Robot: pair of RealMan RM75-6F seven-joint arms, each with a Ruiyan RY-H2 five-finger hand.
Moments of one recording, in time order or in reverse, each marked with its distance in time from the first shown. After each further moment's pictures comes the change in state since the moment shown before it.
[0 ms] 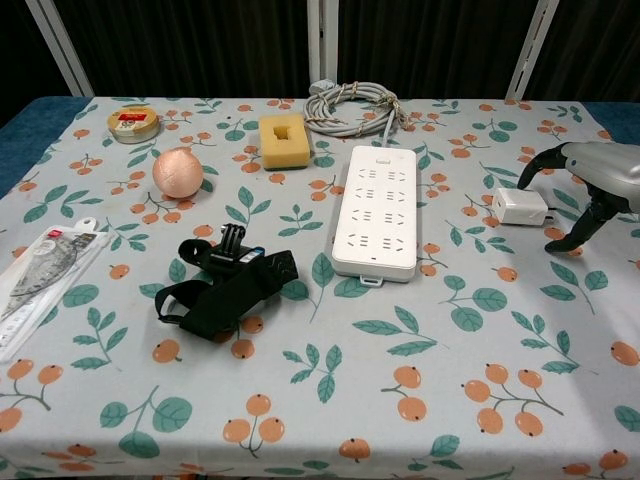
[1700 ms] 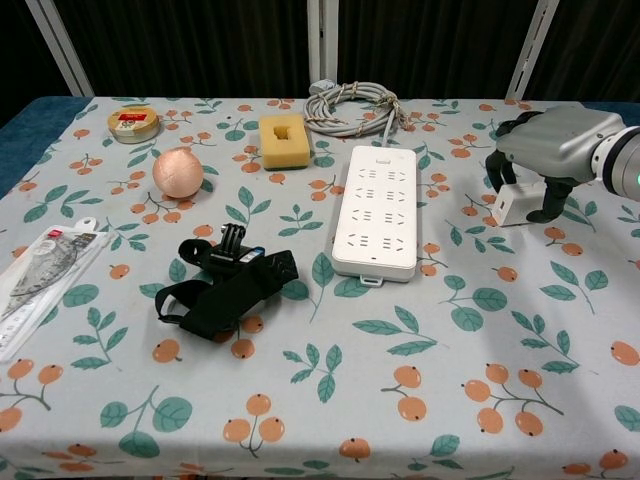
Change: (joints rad) left arm 0.030 -0.004 0.009 0.011 -0.007 0.017 -0.033; right arm 0.249 0.082 -0.090 -0.130 0.205 -0.035 -0.530
